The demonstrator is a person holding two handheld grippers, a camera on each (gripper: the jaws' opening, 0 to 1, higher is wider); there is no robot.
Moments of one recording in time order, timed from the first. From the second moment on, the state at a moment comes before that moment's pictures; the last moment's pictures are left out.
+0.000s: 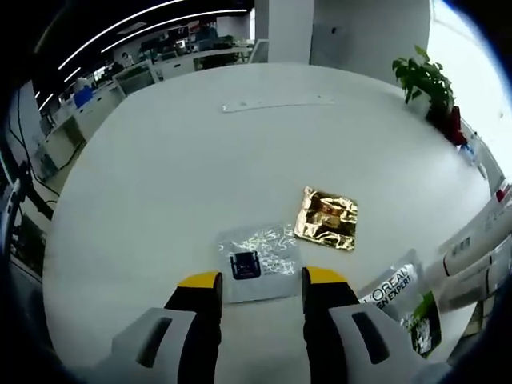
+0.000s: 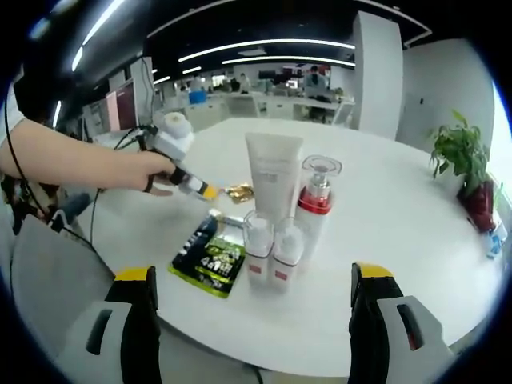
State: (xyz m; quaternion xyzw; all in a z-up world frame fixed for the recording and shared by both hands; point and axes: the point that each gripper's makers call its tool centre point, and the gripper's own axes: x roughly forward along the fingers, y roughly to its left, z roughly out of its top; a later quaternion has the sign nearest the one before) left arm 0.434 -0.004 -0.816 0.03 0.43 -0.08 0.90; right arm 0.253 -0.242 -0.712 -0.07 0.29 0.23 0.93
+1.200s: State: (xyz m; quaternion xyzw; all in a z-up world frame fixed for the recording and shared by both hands) left arm 0.364 0.006 -0.800 0.00 0.45 -0.05 0.89; right arm 0.253 -0.232 -0.705 -0.10 0.26 0.26 0.92
